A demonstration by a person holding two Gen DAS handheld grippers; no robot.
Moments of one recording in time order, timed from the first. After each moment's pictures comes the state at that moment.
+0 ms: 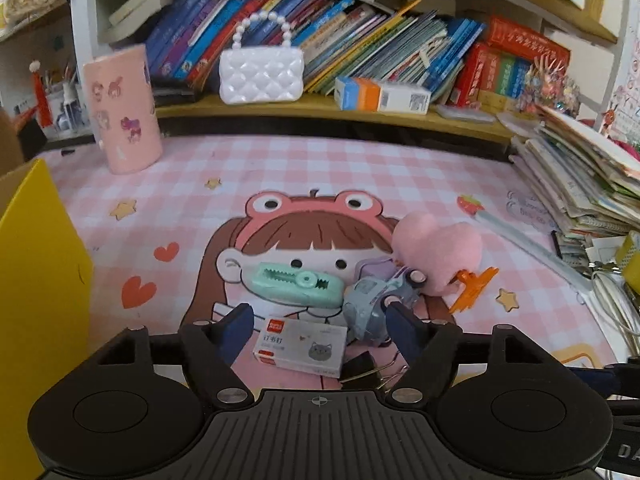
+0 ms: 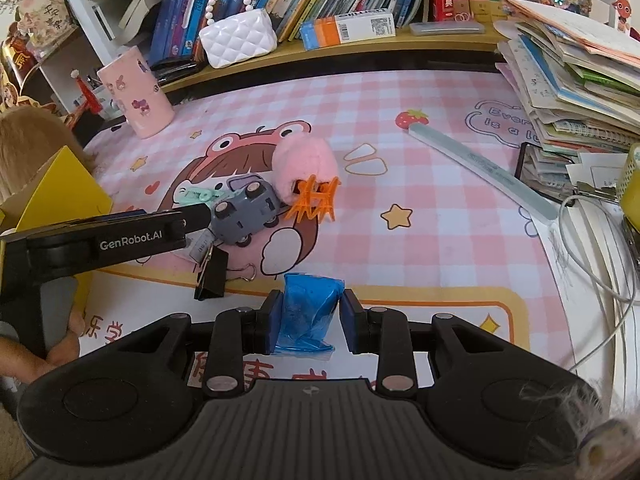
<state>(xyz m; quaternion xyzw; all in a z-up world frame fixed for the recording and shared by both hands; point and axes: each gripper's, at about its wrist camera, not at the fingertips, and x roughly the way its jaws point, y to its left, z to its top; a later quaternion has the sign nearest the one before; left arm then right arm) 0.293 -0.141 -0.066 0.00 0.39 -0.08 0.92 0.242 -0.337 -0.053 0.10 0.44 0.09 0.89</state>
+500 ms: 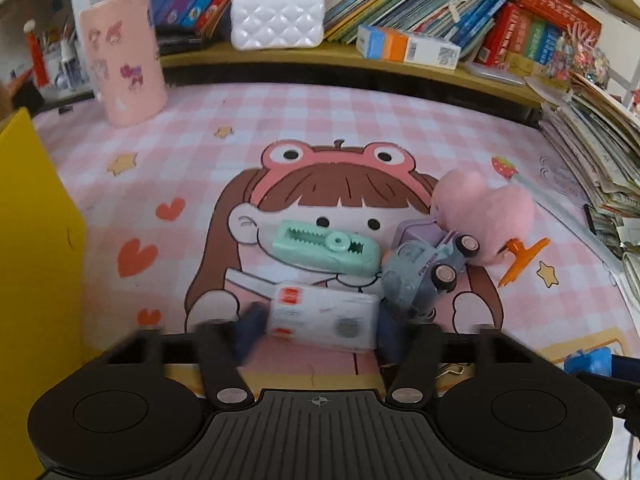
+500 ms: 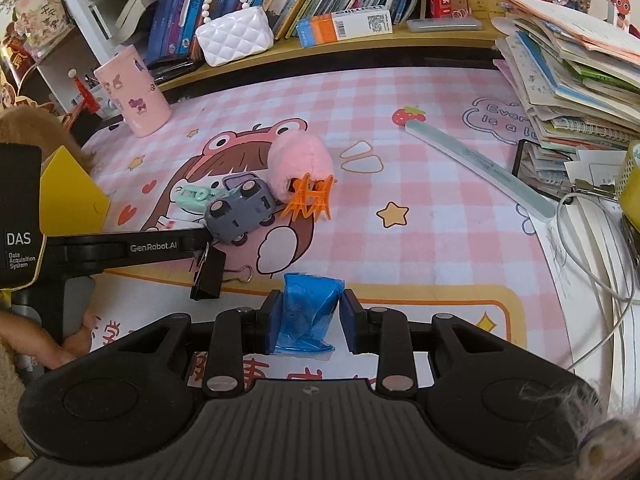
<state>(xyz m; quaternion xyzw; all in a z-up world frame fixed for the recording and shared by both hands) 0.314 -0.131 -0.091 0.01 0.45 -0.07 0.89 0.243 -0.339 -0.054 0.11 0.45 0.09 0.88</state>
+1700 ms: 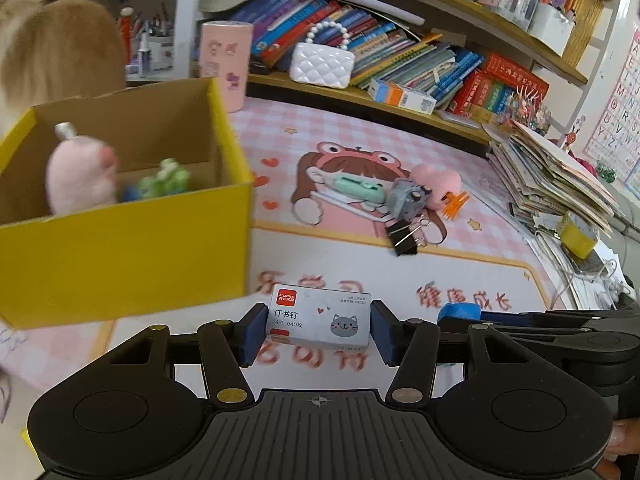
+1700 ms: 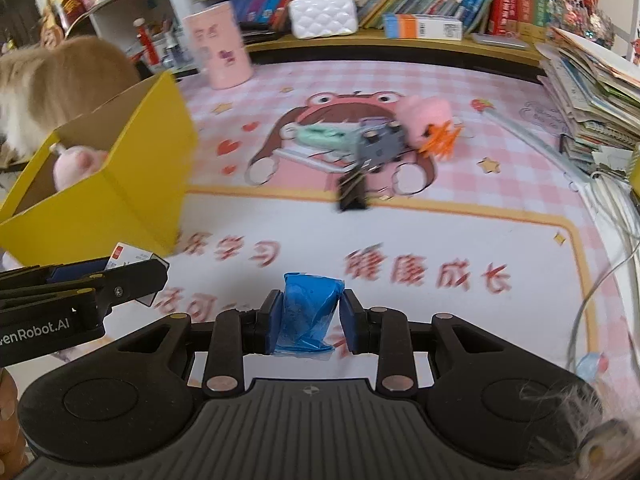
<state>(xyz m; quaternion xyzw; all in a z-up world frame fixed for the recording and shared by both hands) 0.125 -0.016 -0.025 -0.07 0.40 -0.09 0.91 0.143 -0.211 -0.033 0.05 0.44 0.10 0.89</state>
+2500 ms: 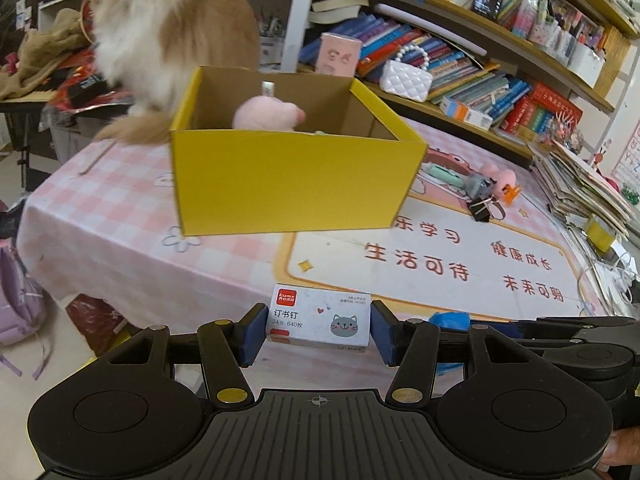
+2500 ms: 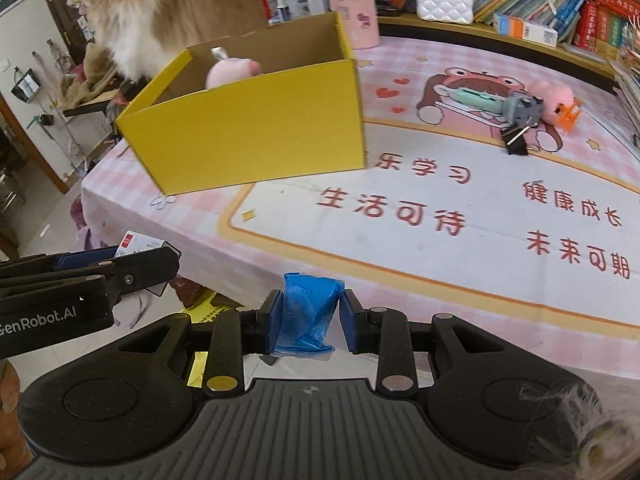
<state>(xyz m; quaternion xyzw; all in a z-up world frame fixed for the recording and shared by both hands) 0.006 0.112 -0.018 -0.09 0.39 -0.03 0.92 0.046 -0.069 -0.035 0.02 0.45 0.18 0.88</state>
